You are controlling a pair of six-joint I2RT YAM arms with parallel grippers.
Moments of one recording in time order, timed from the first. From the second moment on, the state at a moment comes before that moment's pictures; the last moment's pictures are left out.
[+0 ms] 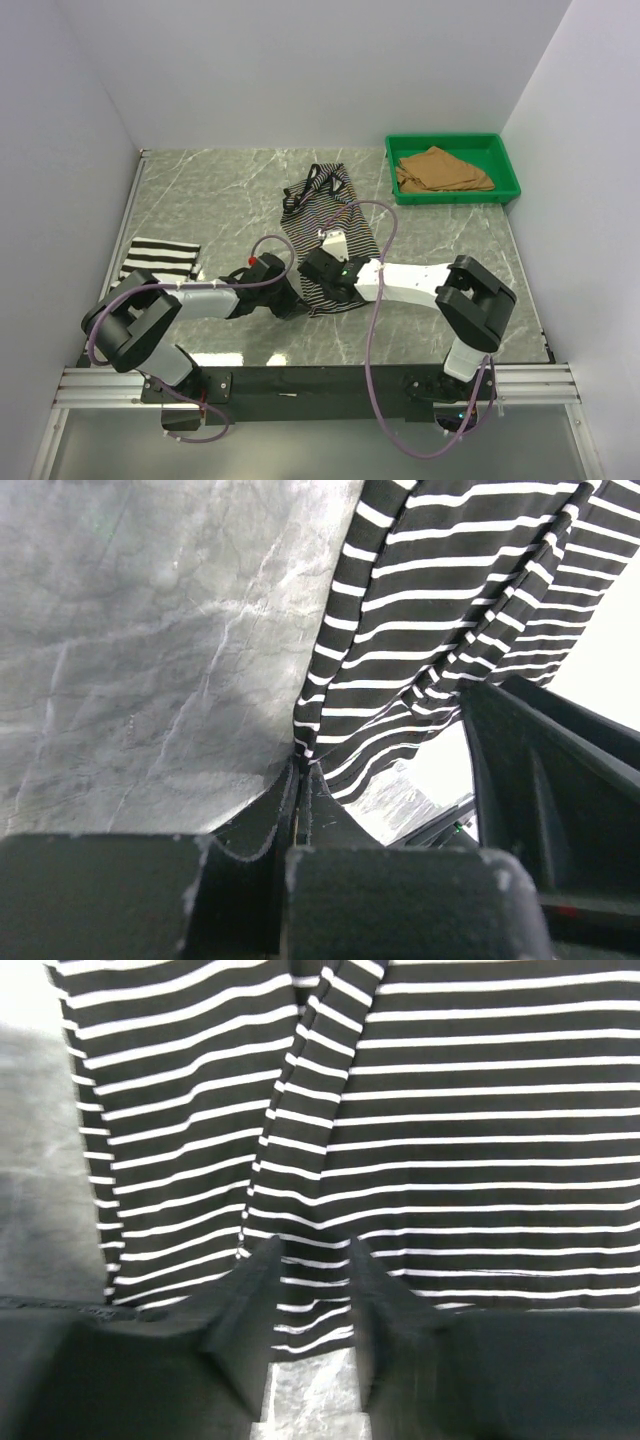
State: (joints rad) left arm -0.74 1.50 0.52 0.10 0.18 -1.34; right arm 1.00 1.71 1.02 -0.47 0.53 0.71
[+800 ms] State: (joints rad) left arm -0.71 1.49 0.51 0.09 0.19 -1.32; right arm 1.02 1.78 1.06 -0.46 0.50 0.71
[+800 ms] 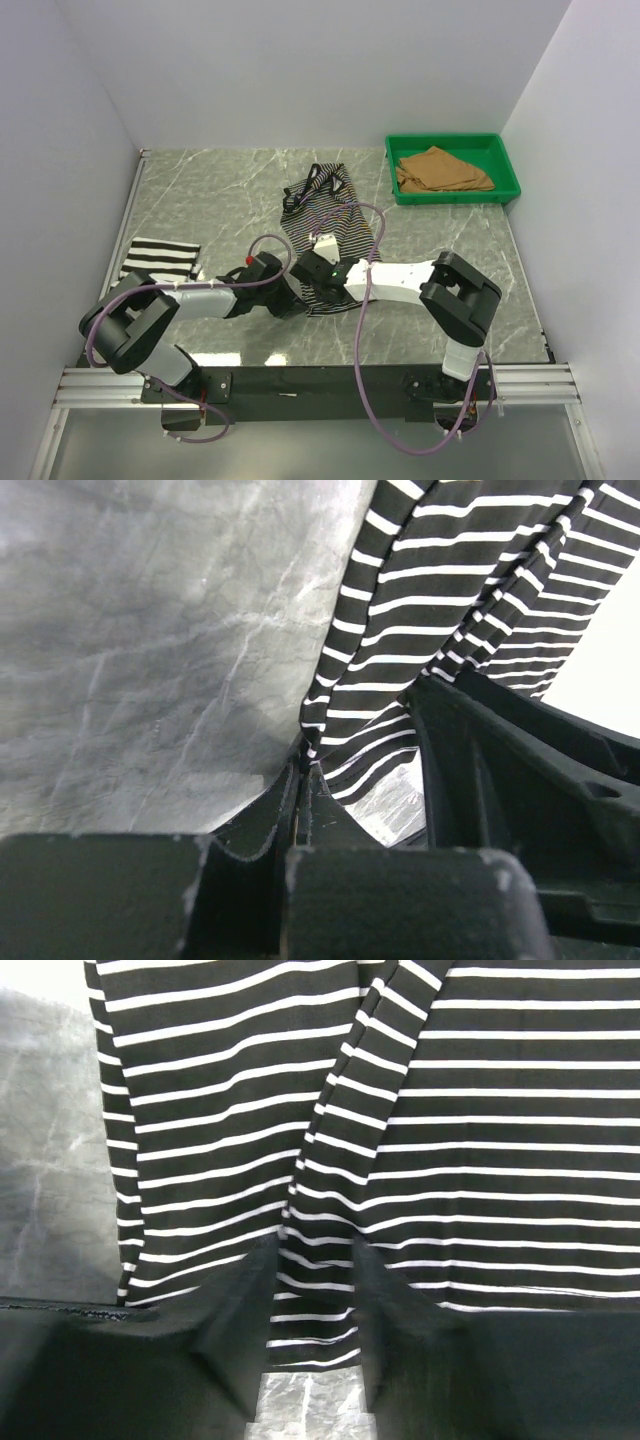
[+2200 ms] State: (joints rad) left arm -0.48 0.90 1.33 -0.63 -0.12 -0.94; right arm 0.66 0.78 1.21 -0.52 0.29 0.71
